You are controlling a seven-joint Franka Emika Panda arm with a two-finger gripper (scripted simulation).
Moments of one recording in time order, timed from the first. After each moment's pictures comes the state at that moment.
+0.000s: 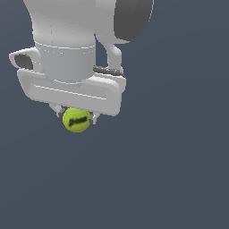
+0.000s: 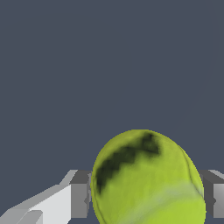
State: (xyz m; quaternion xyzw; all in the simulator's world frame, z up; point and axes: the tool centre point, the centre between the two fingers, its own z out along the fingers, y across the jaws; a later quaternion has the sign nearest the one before) arm 0.128 -0.092 0.377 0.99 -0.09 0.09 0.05
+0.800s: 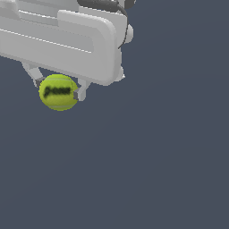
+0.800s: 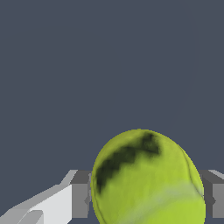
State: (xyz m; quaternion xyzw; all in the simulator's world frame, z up) arm 0.132 -0.100 0.465 0.98 -0.15 0.12 0.06
